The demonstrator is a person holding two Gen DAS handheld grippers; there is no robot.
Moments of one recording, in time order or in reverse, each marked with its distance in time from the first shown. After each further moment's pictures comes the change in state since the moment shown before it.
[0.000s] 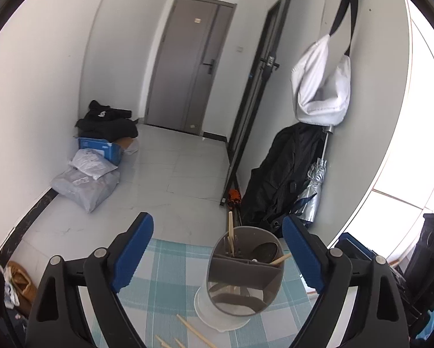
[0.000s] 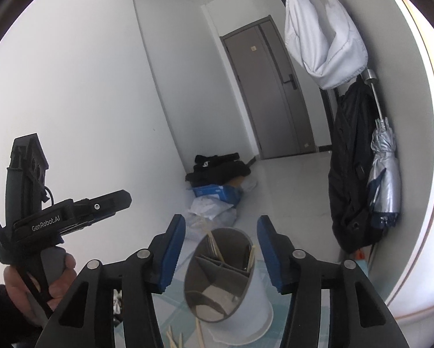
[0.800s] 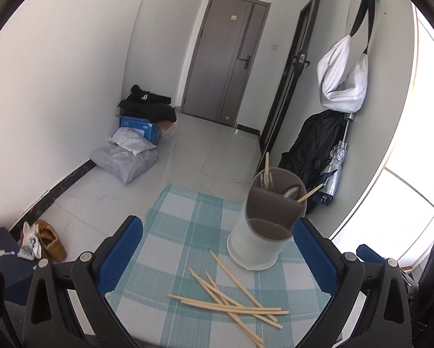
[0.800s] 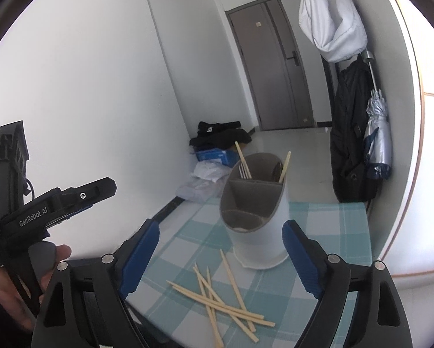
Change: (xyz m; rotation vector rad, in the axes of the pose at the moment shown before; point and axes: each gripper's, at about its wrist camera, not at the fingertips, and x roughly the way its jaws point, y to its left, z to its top) left arm -0.055 0.021 -0.080 -0.087 0.020 0.143; right arm -0.054 0.061 -0.069 -0.034 0.160 -0.036
